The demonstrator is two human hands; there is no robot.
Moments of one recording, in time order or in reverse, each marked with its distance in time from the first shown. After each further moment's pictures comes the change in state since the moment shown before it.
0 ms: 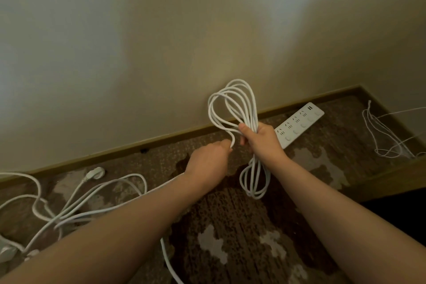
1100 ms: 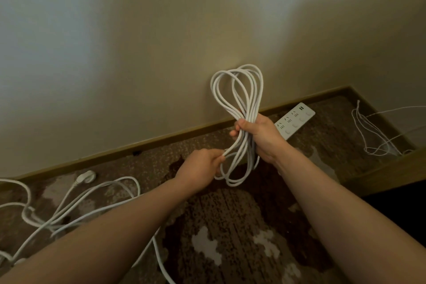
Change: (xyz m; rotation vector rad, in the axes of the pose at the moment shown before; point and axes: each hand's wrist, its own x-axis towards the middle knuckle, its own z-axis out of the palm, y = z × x) left_hand 0.001 -0.020 0.016 -0.417 -0.139 -0.068; right_hand 0.003 -0.032 -0.018 0.488 -0.176 0.170
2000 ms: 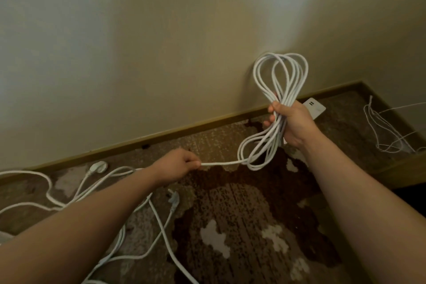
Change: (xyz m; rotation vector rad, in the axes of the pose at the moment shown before) left_hand -0.015 -0.075 -0.038 0.005 -0.215 -0.142; right_hand 0.016 -0.010 -0.044 0.198 0.118 -0.025
